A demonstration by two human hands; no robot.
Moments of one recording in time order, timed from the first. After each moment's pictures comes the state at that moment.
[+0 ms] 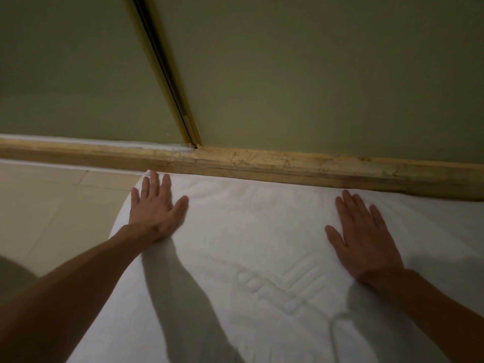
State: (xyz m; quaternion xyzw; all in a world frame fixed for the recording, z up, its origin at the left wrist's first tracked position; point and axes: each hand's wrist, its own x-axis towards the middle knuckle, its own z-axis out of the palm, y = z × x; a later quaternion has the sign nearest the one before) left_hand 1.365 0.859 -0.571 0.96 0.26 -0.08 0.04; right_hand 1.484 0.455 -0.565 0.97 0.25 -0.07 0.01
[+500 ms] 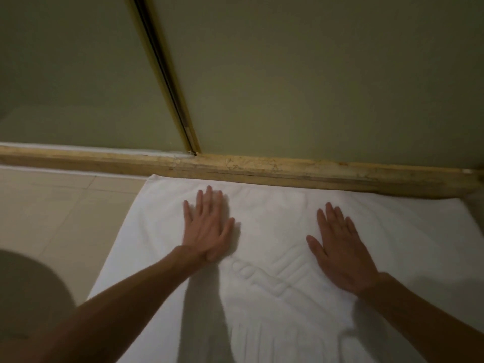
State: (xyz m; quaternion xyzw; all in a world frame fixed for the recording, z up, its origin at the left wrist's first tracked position) left_hand 1.361 0.730 -0.552 0.98 0.14 -0.04 0.11; right_hand 1.444 0.450 -0.544 0.96 0.26 -0.10 -0.03
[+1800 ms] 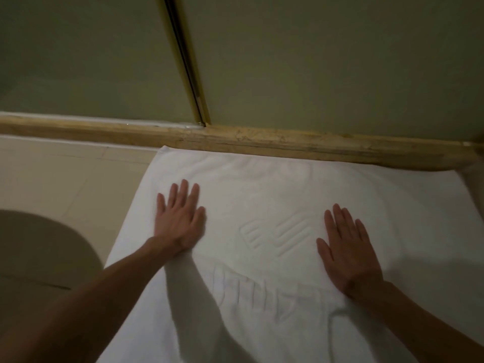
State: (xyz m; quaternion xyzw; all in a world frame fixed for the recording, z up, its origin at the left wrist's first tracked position) left_hand 1.282 0.778 -0.563 0.97 0.20 -0.07 0.07; right_hand 1.377 0.422 -0.562 0.97 0.25 -0.07 0.00
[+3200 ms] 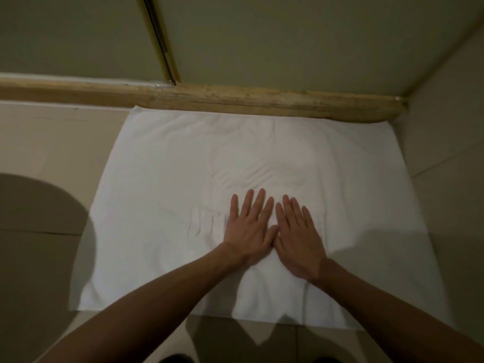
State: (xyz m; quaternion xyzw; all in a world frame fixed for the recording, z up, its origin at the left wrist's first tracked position) left_hand 1.230 0.545 -0.556 0.99 -0.02 -0.12 0.07; right_hand 1.261 0.397 -0.544 0.94 0.31 -0.11 0.01
